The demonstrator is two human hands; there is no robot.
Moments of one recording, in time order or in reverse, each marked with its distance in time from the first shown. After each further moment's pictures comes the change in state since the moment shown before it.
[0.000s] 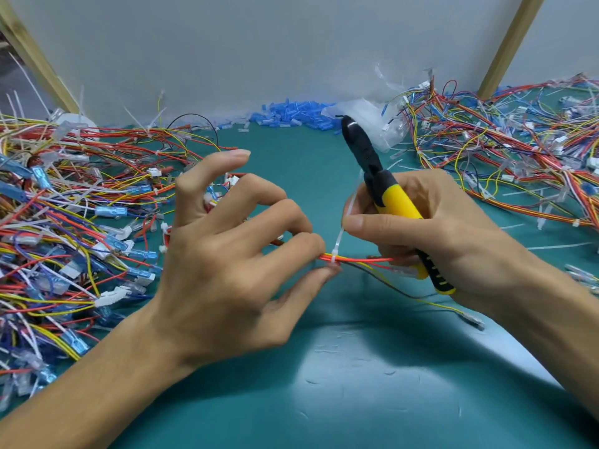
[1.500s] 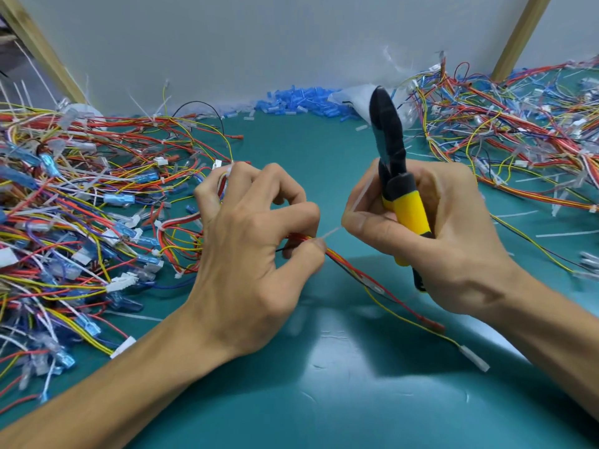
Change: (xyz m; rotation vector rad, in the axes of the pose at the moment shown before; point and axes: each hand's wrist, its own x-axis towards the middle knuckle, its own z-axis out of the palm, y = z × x) left_hand 0.001 0.012 0.006 -0.371 -0.296 -0.491; right_hand -0.008 0.003 0.023 -0.150 0.119 -0.309
